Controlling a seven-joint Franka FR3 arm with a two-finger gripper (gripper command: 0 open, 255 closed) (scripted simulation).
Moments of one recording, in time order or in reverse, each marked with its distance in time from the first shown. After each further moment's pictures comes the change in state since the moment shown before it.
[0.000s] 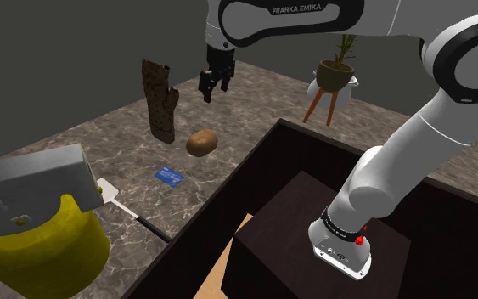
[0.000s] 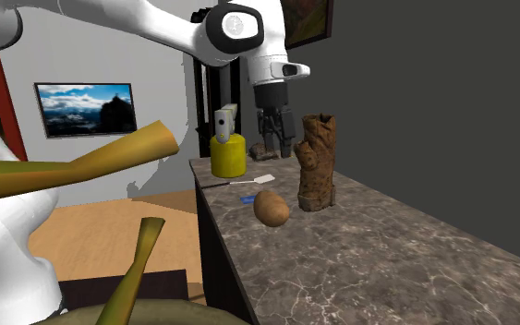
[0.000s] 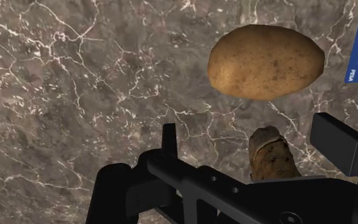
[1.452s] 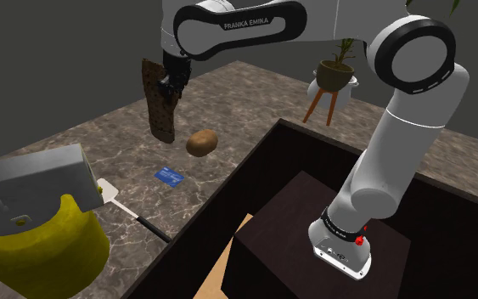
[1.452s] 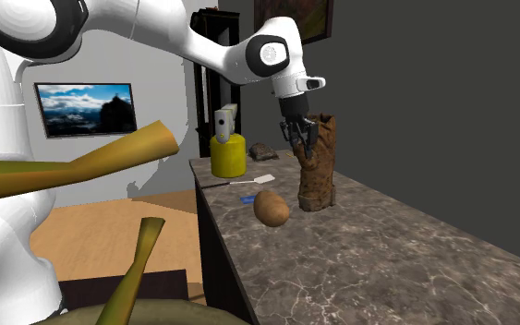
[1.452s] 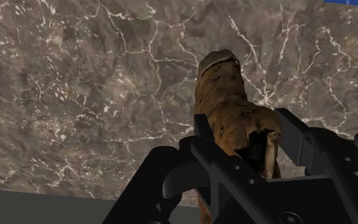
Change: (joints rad) arm 0.058 0.293 0.064 0.241 -0.060 0.162 -0.013
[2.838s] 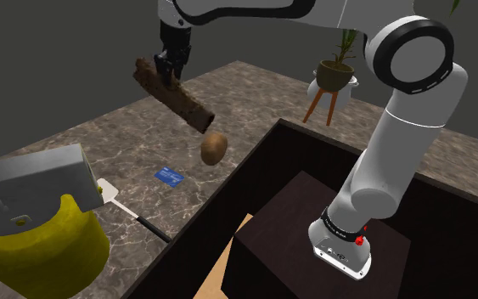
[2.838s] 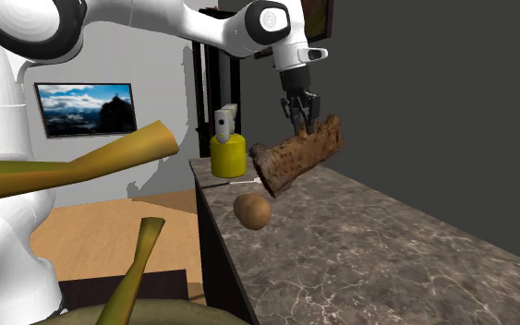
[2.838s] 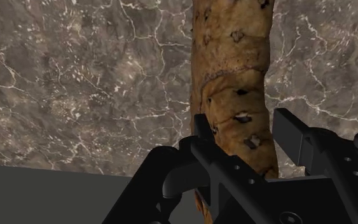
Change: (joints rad) arm 0.004 0.008 0.003 0.182 0.006 -0.176 -0.015
